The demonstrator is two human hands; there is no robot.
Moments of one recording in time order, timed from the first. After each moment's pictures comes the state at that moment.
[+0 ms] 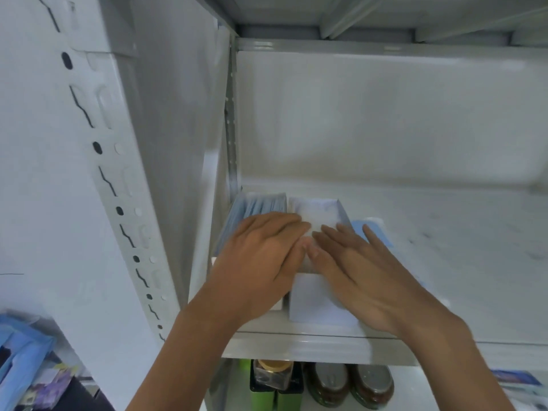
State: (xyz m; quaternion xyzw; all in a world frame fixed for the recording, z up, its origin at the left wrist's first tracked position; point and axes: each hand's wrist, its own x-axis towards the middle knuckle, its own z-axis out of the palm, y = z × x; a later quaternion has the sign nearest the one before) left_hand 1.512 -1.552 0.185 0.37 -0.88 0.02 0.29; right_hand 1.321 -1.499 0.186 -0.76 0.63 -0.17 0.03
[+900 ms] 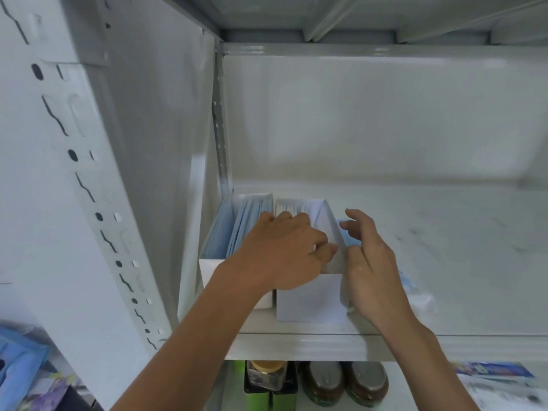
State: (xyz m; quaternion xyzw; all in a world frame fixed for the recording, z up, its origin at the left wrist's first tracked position) left_hand 1.453 -1.564 0.211 0.40 -0.91 -0.01 0.07; right_hand 1.311 -1.500 0.164 -0.56 0.63 -0.52 0.13
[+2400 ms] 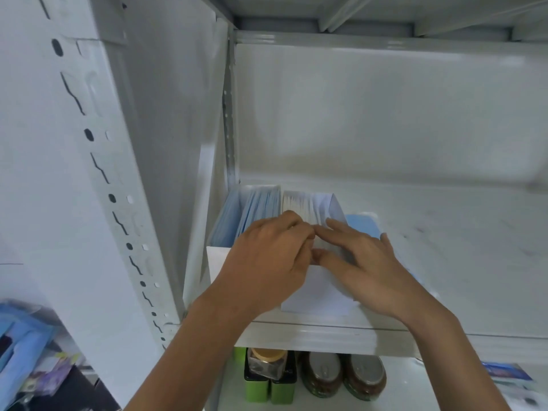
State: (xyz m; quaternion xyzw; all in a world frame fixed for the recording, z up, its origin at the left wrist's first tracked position) left_hand 1.483 -1.544 0.180 0.36 -0.88 0.02 0.31; right_hand 1.308 -1.500 0.184 -0.70 0.65 -0.25 0.13
